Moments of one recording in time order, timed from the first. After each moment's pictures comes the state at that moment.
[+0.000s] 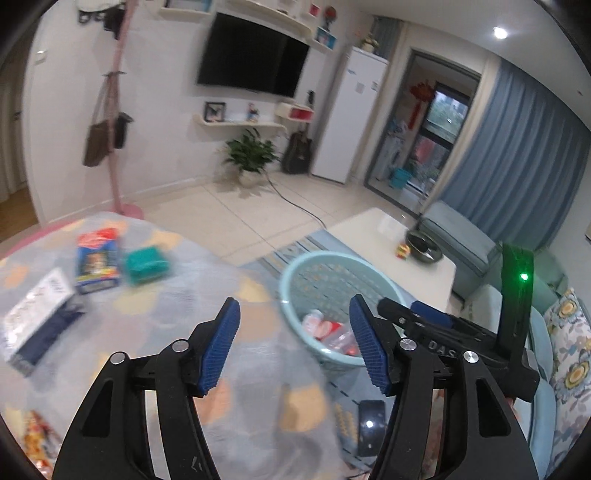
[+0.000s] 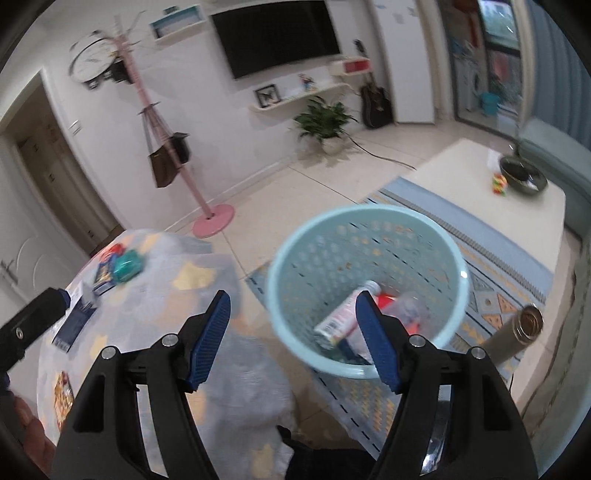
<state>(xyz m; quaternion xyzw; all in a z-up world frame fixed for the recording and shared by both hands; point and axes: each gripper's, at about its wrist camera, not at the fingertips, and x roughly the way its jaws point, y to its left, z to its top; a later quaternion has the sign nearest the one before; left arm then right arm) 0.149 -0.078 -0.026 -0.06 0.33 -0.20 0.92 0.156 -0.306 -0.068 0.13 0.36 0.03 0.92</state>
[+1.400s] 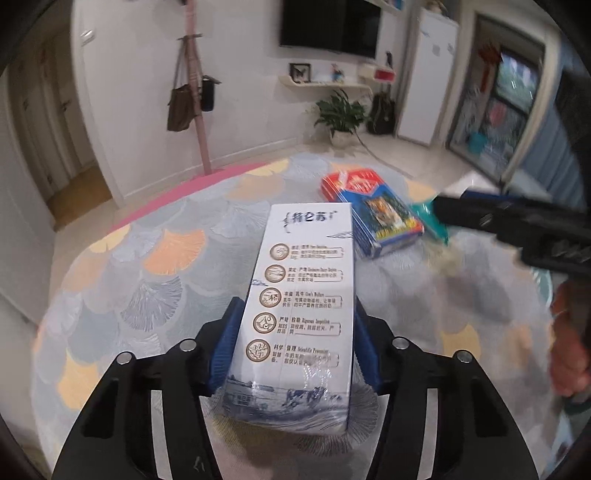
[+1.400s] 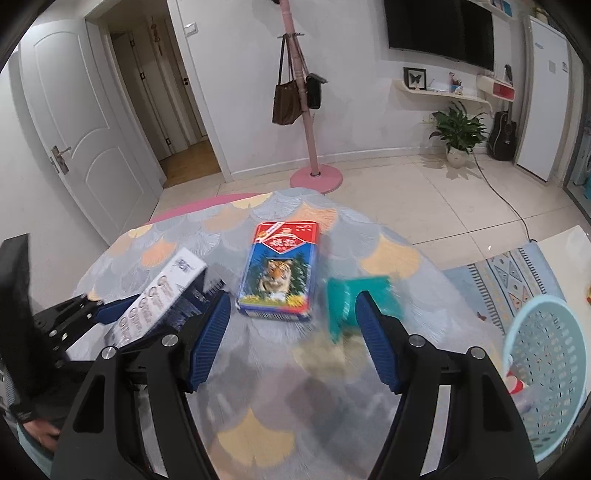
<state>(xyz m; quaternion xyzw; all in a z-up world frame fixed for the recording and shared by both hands) 0.214 0.157 -0.086 -0.01 0.41 -0.07 0.91 0.275 -0.017 -0.057 -0.01 0.40 0.21 0.89</state>
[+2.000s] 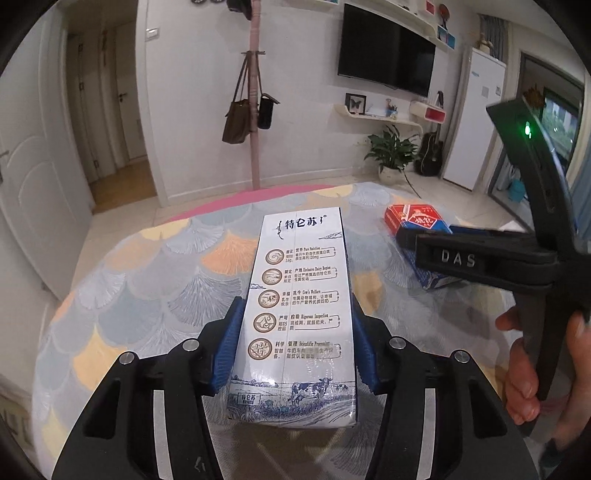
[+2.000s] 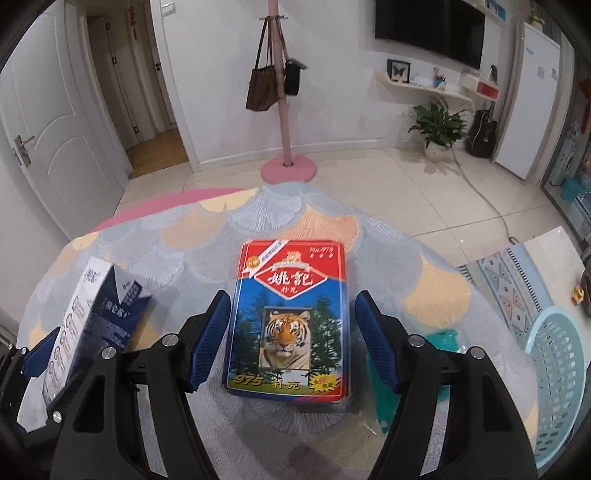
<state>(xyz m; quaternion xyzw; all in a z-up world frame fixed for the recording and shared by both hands) 0.206 0.173 -0.083 -0.04 0.36 0.02 0.93 0.329 0.038 -0.093 -0.04 0.42 0.15 0.89</state>
